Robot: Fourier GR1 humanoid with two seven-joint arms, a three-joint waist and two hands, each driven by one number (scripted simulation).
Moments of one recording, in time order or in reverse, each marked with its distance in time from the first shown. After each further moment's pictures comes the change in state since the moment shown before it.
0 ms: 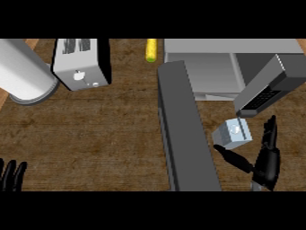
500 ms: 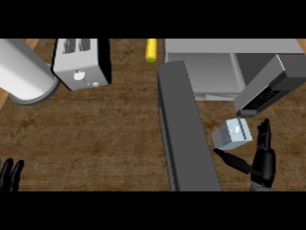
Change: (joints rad) left arm -0.015 0.005 0.024 0.004 0.012 -0.002 0.009; right arm -0.077 -0.002 -0.080 0.241 -0.070 0.143 -0.136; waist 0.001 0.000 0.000
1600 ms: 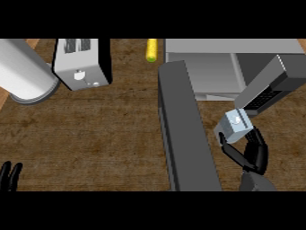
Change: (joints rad) left arm 0.015 0.000 0.025 0.016 0.025 -0.033 -0.025; right arm -0.209 0.018 -0.159 0.380 -0.144 0.265 -0.307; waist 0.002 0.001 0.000
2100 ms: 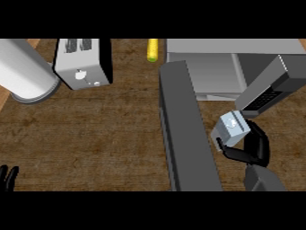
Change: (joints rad) left arm 0.020 0.002 0.025 0.006 0.012 -0.026 -0.020; right arm -0.049 -0.054 0.049 0.021 -0.010 0.219 0.038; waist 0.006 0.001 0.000
